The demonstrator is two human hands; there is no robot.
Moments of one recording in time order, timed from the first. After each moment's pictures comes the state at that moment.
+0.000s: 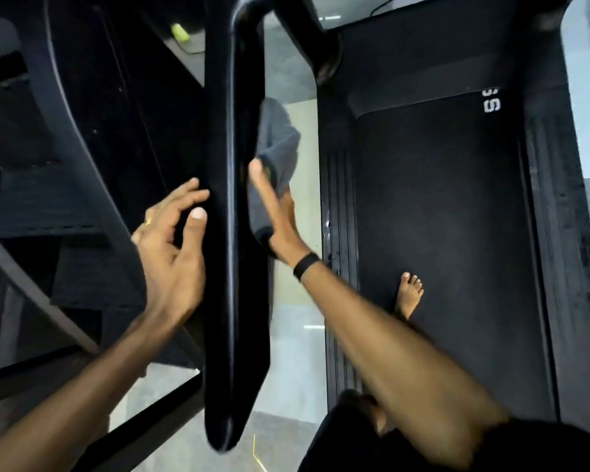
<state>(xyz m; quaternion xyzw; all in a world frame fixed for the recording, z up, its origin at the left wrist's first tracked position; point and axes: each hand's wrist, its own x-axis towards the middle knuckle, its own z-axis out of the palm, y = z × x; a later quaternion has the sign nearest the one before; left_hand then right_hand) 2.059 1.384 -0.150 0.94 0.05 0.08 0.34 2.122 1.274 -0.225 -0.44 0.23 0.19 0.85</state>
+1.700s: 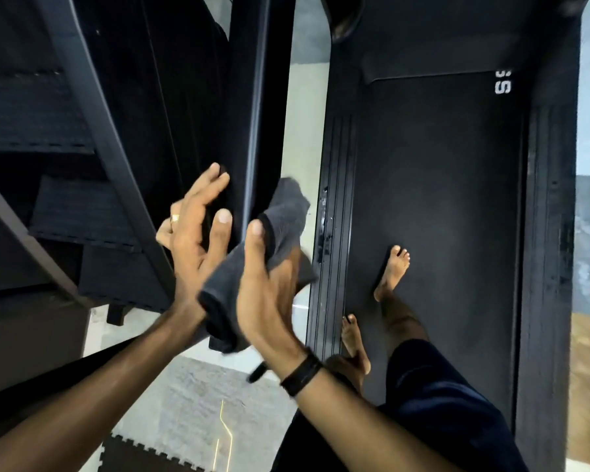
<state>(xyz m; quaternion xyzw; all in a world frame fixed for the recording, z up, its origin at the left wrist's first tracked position) 1.933 1.374 -0.174 0.92 0.04 0.13 0.37 1.909 1.288 -0.187 -0.60 0.24 0.22 0.73</state>
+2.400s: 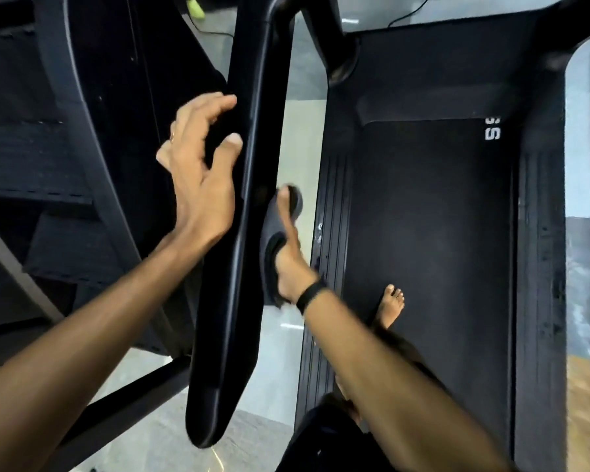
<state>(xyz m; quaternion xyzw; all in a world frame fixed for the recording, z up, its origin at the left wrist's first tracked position) 2.125 1.353 -0.143 0.92 0.00 0.16 0.37 2.084 1.264 -0.231 -0.46 0.28 0.38 0.75</state>
